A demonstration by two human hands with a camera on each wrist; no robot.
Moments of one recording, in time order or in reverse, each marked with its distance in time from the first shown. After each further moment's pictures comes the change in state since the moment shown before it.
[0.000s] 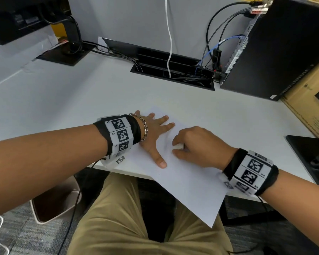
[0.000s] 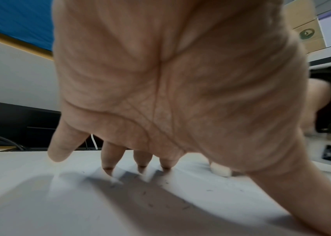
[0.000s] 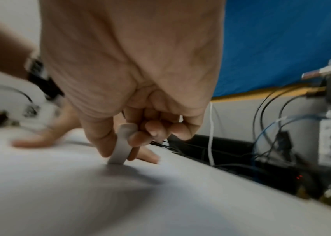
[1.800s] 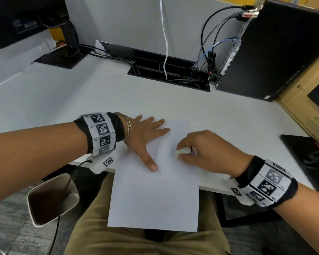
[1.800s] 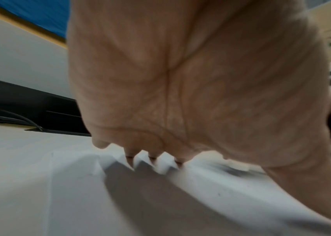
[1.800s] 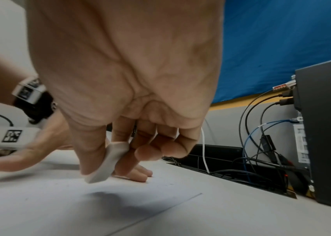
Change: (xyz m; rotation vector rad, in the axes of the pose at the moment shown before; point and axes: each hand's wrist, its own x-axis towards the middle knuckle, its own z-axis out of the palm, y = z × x) left_hand -0.020 -0.013 0.004 -0.018 -0.031 0.154; right_hand -0.037 0.009 -0.009 0.140 0.021 0.011
